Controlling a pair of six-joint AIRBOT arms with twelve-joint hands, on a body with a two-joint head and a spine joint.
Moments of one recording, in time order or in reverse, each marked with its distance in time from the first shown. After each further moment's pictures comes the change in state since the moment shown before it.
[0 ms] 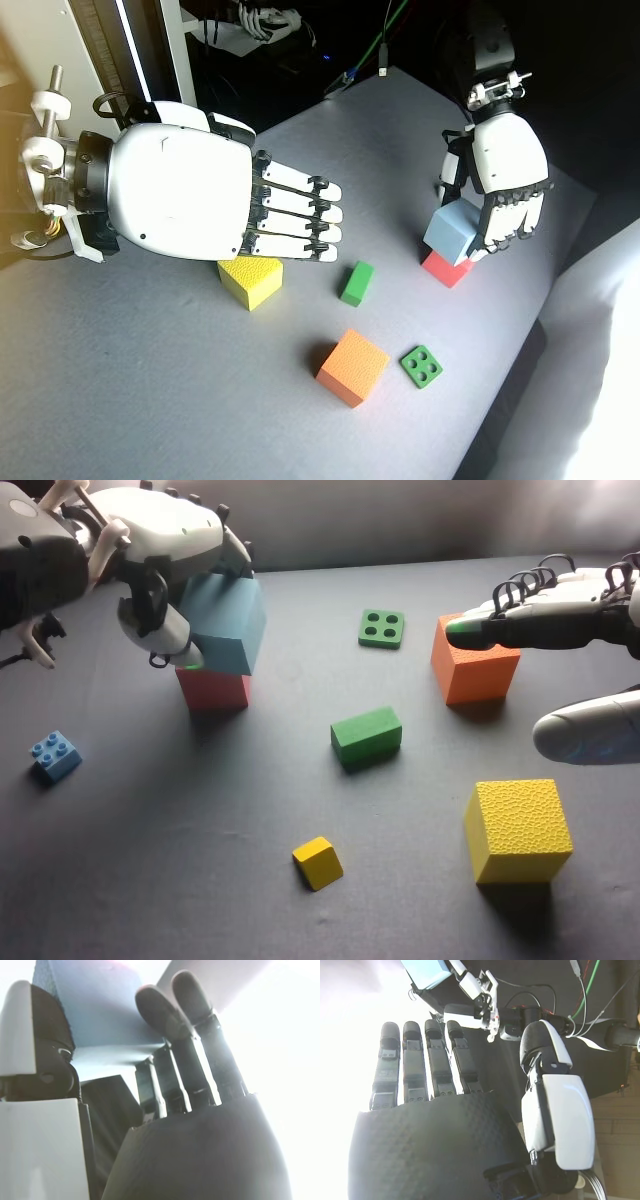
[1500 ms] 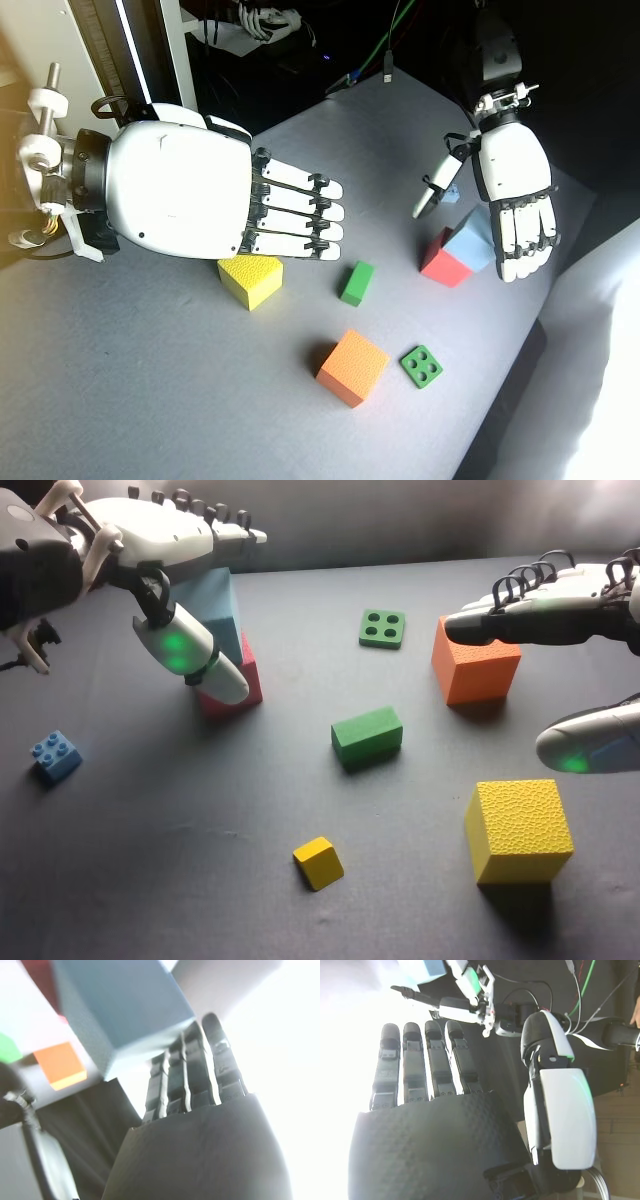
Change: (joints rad) left arm 0.024 -0.017 0.040 -0.016 0.023 -0.014; right arm 0.006 0.000 0.000 0.000 0.002 0.000
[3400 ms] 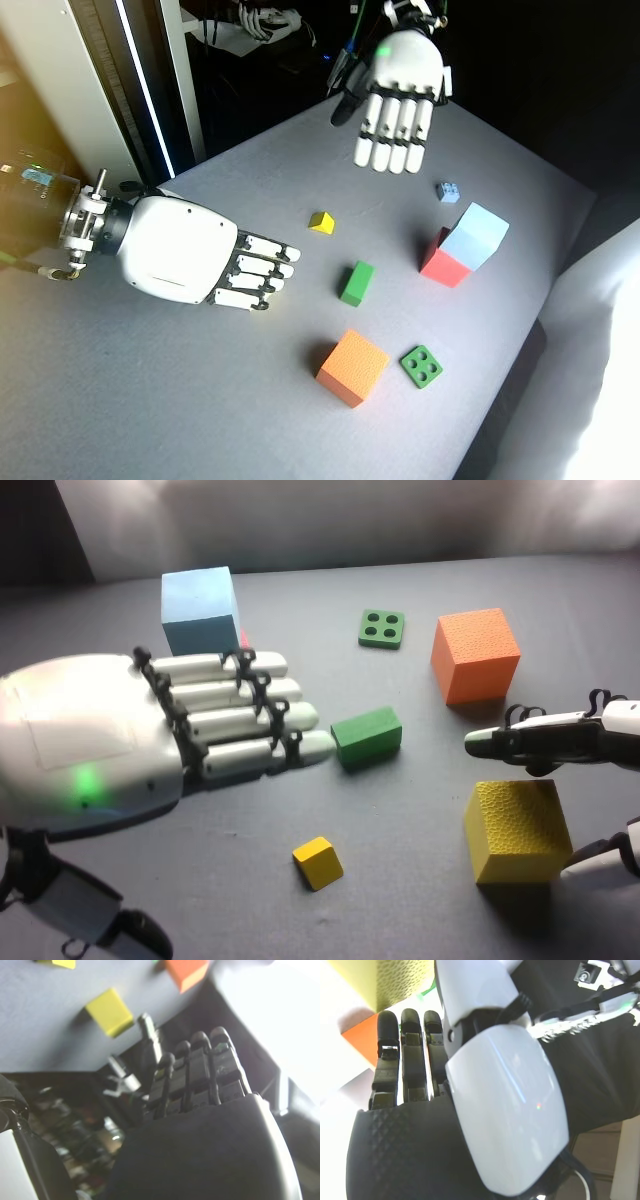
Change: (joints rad) left arm 0.353 0.481 -0.524 2.000 -0.537 -1.631; right arm -0.317 -0.105 -0.035 0.595 -0.077 -0.157
